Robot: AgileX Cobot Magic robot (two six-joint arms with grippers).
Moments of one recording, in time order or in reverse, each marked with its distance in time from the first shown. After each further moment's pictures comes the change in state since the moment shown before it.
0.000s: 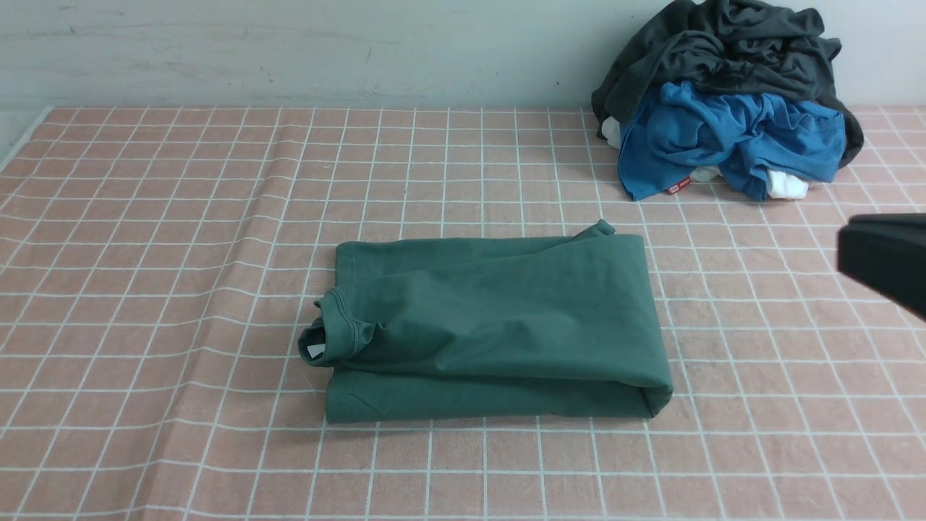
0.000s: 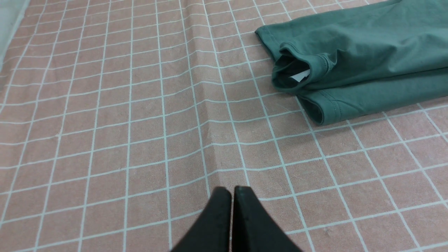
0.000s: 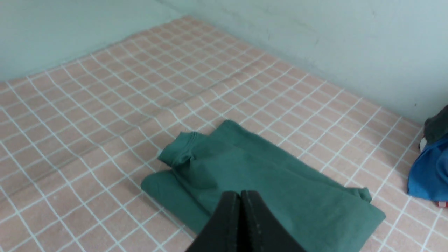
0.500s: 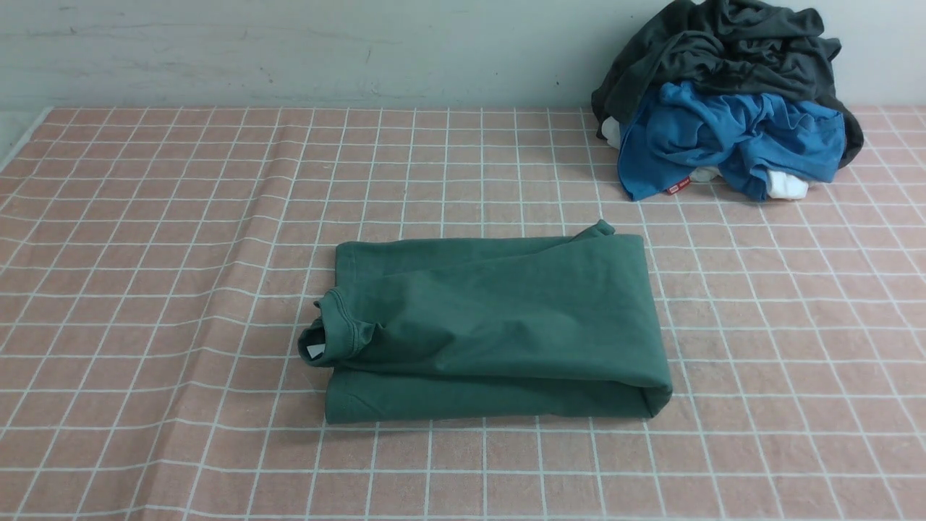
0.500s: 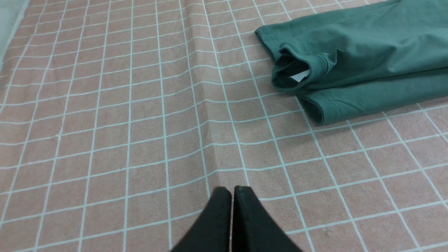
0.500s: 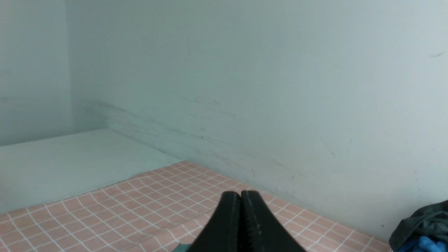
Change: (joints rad) right arm 0.000 -0.478 0.154 -0.001 -0.069 0.006; left arm 0.000 0.000 0.000 0.000 0.000 0.000
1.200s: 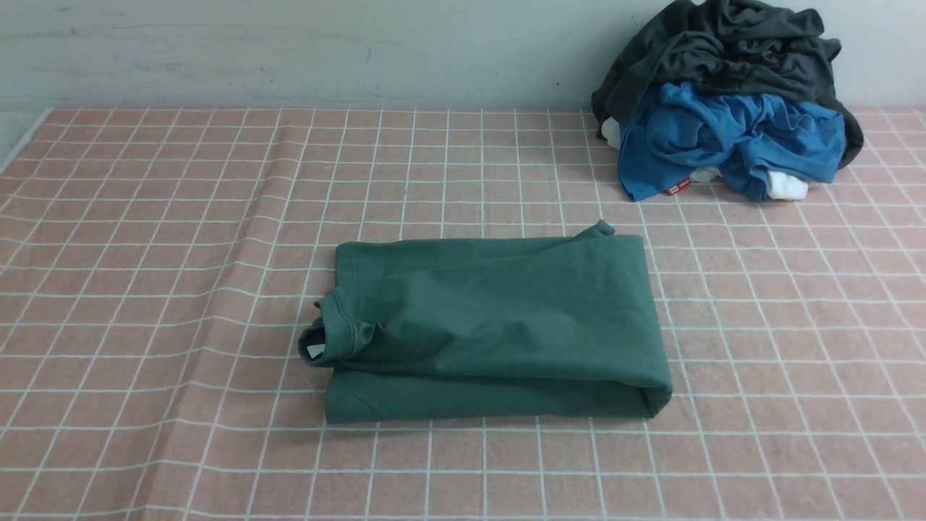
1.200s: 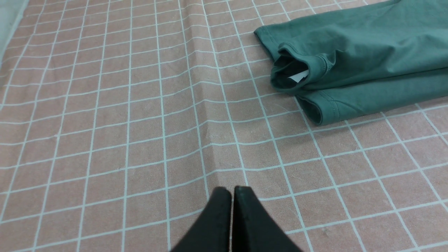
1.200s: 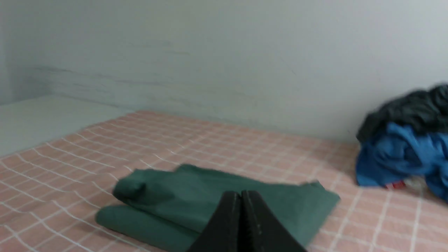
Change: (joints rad) right arm -0.143 -0.168 0.455 -0.211 -0.125 0.340; left arm 0.000 0.000 0.000 -0.002 0.000 0.000
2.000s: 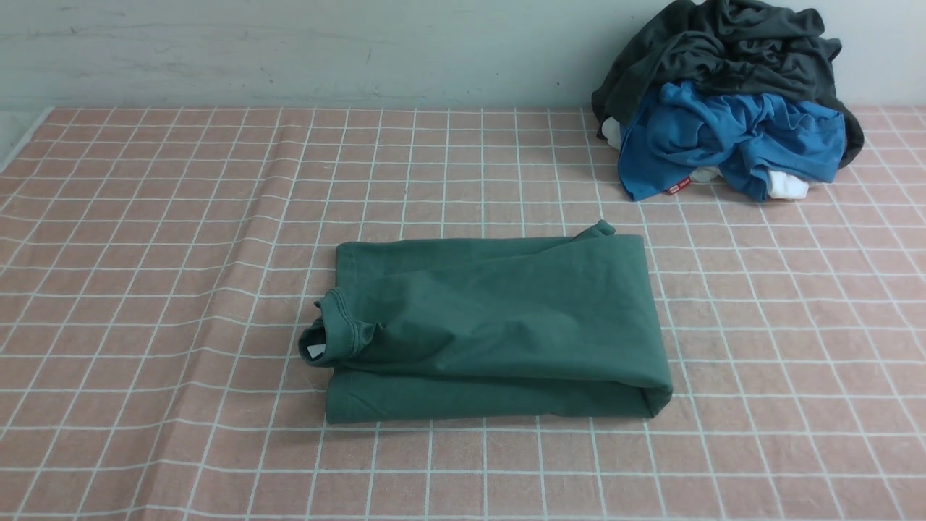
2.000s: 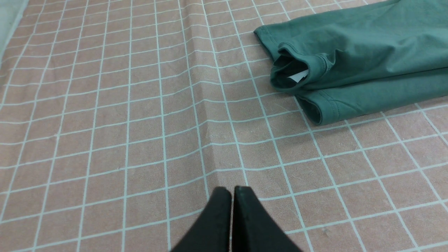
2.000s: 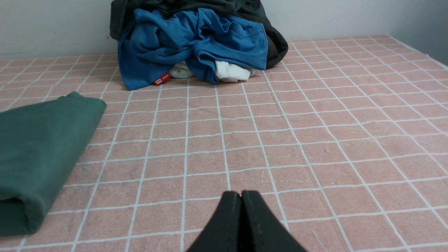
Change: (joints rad) right arm -0.609 0.000 0.235 0.052 -0.055 -0.083; left arm 0.000 0.000 0.000 0.000 0.000 0.000
